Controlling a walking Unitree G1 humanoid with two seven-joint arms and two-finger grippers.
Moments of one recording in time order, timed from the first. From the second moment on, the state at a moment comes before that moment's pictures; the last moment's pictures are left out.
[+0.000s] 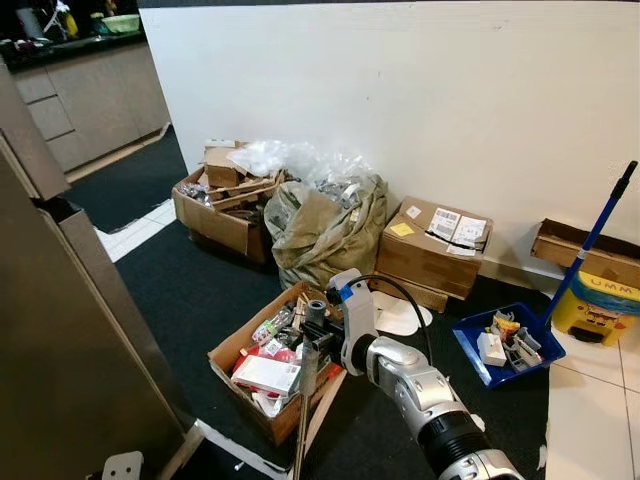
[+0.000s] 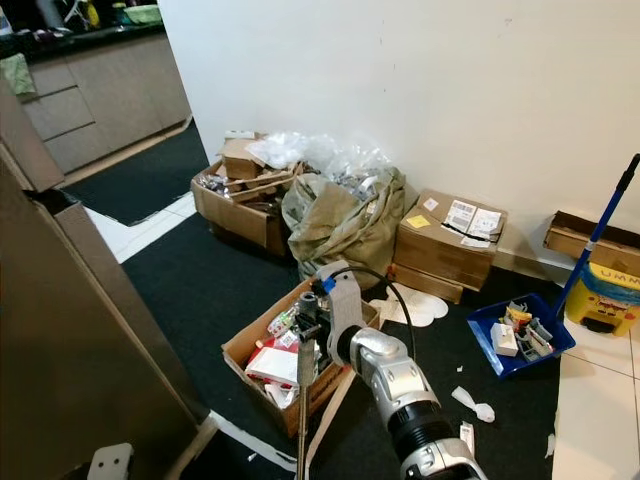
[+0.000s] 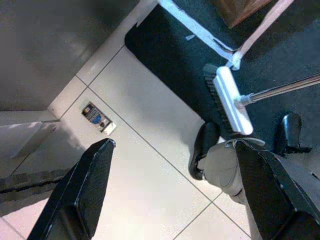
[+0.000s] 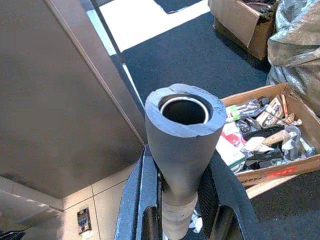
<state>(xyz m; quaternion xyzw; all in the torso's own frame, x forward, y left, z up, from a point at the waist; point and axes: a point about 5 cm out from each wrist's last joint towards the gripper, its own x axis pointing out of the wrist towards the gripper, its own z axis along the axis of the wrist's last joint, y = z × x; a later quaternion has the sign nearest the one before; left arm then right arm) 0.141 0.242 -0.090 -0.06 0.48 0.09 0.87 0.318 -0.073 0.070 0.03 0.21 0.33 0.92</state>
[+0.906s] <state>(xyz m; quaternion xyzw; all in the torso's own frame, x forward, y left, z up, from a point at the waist) 0.133 0.240 -0.094 -0.06 0.49 0.08 0.86 0.323 -0.077 0.078 0.02 0.19 0.32 0.93</state>
